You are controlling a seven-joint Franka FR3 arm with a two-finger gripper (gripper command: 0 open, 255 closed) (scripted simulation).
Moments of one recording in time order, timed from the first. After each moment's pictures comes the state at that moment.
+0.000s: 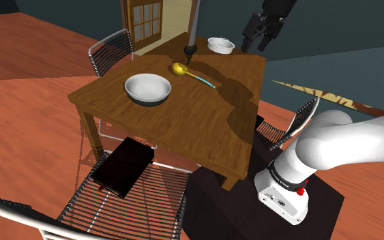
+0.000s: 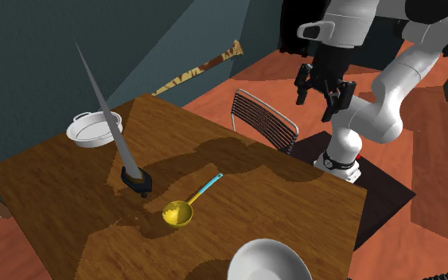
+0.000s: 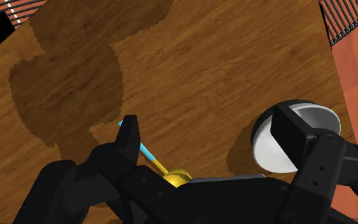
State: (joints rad) arm 0.02 -0.83 0.02 -2.33 0.05 1.62 0.12
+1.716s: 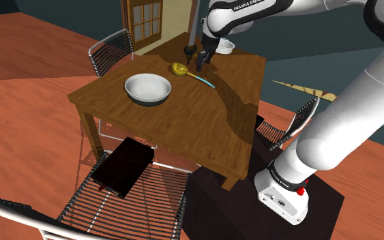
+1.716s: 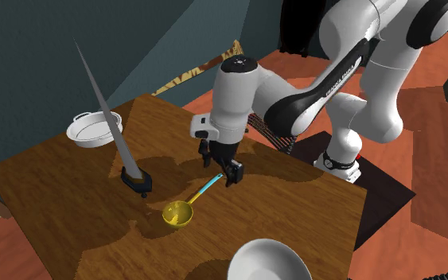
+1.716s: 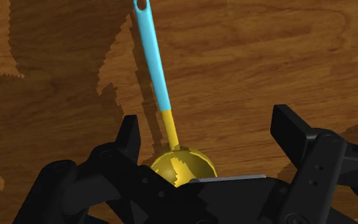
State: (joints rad) arm 0.05 -0.04 -0.10 -2.16 -0.09 2.24 -0.32
